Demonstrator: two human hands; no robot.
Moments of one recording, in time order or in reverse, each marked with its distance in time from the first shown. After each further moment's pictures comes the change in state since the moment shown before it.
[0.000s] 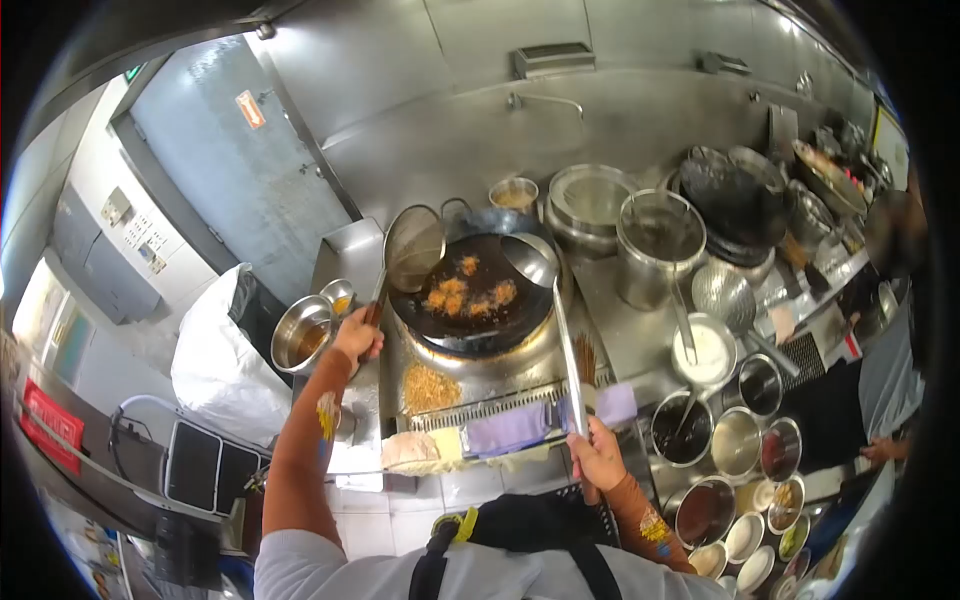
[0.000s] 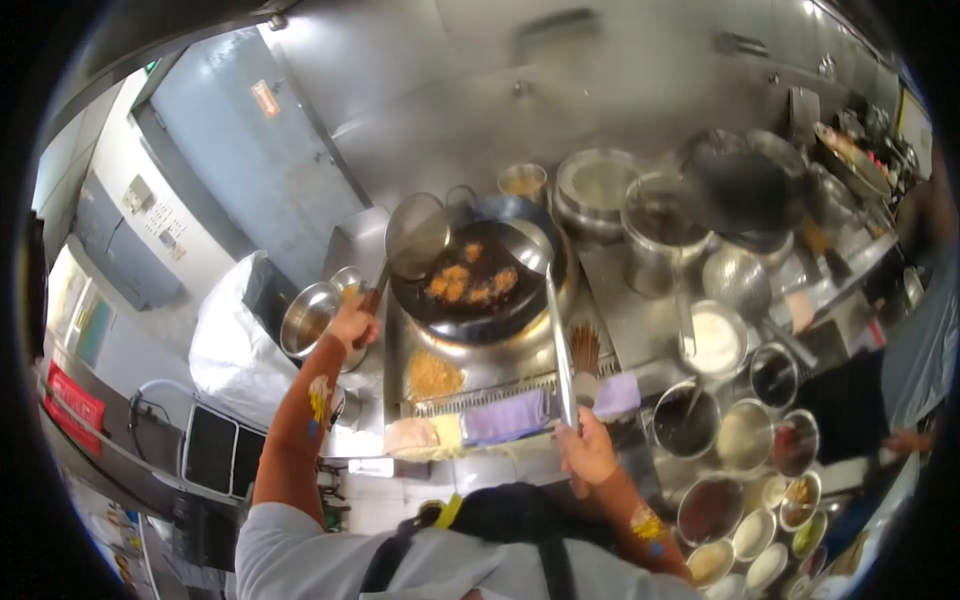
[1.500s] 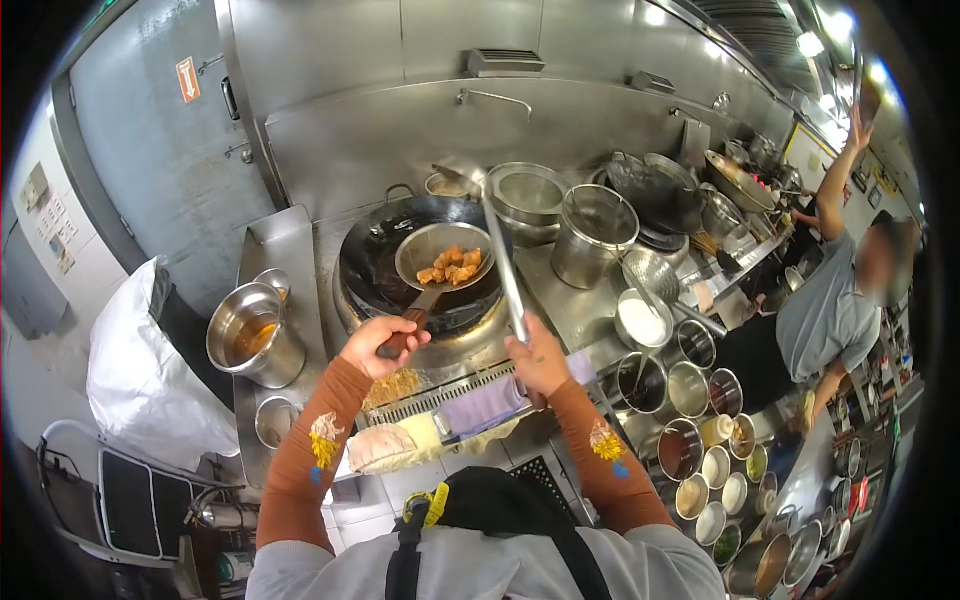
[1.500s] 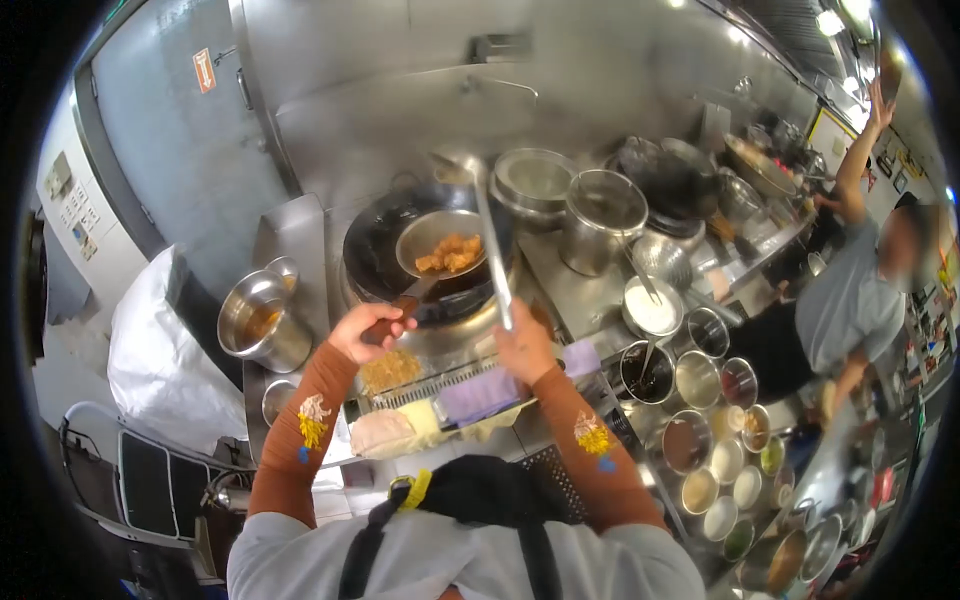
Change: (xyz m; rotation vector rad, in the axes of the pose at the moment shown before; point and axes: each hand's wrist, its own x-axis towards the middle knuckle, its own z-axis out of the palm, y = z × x) left_hand -0.044 -0.008 0.035 -0.698 -0.757 -0.253; right_hand 0.095 -0.034 0.105 -0.745 0.366 -0.493
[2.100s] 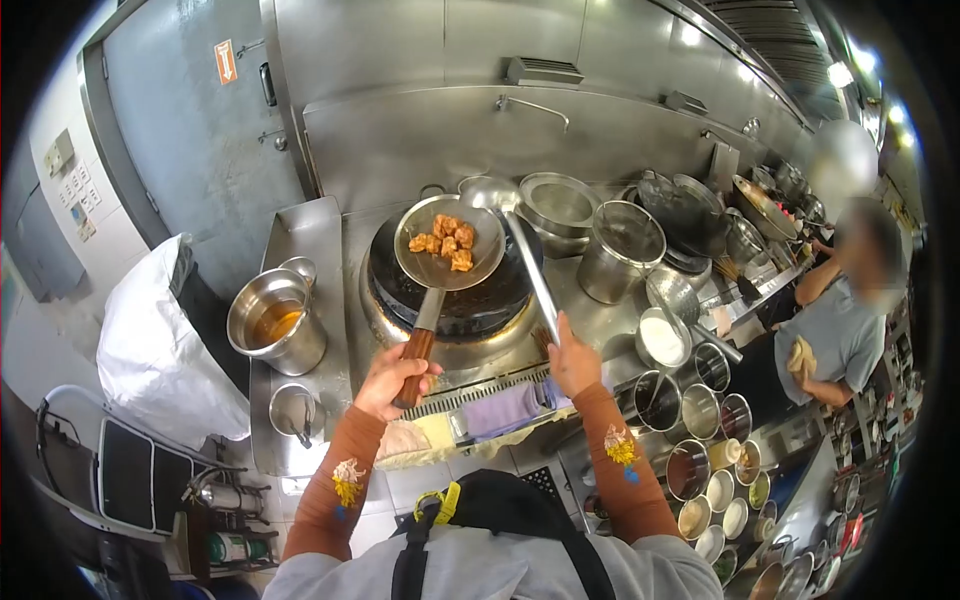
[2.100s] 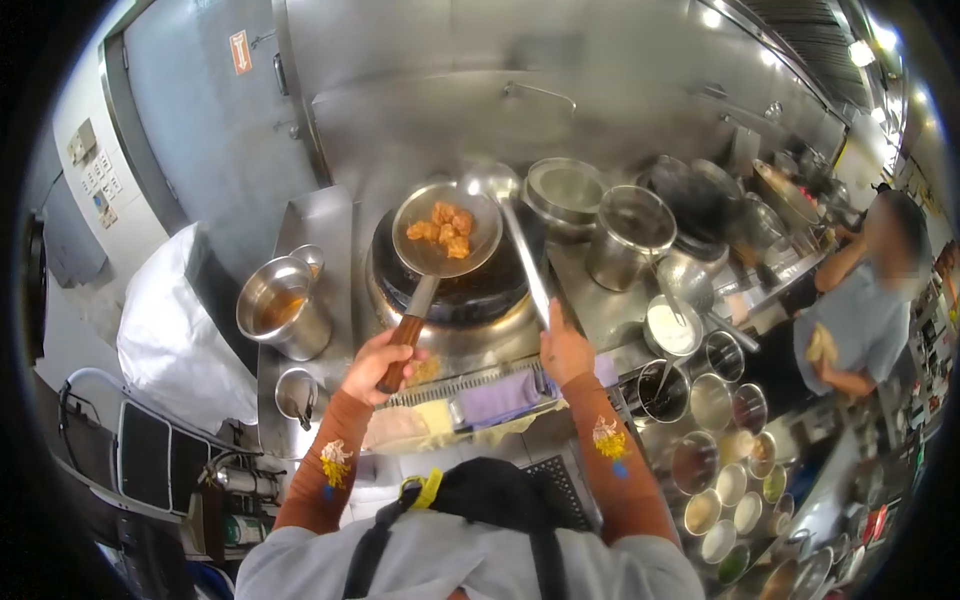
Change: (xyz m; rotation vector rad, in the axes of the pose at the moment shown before) left_hand -0.060 -0.050 0.002 0.039 0.077 0.288; right_hand 0.006 0.007 -0.017 -0.611 -0.038 -0.051
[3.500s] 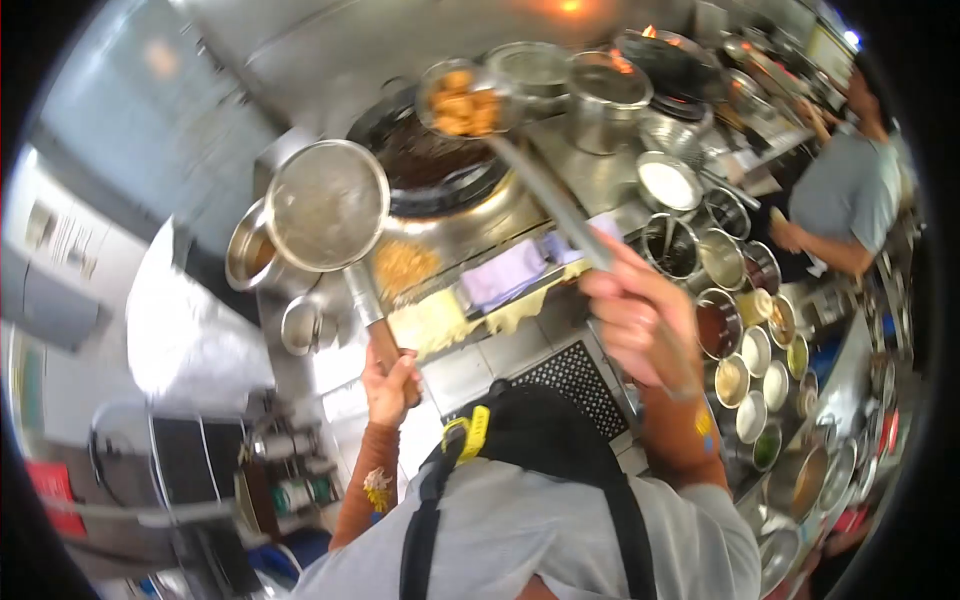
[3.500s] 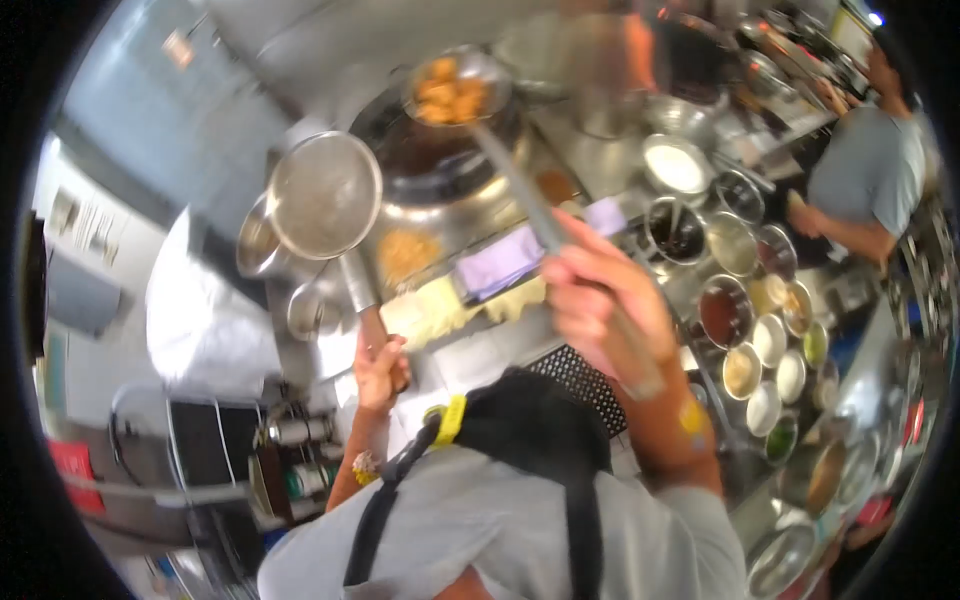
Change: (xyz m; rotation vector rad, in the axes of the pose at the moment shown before) left_hand -0.142 -0.155 -0.020 0.201 0.402 0.260; right_hand -0.162 -0.059 -0.168 2.516 -0.487 0.444
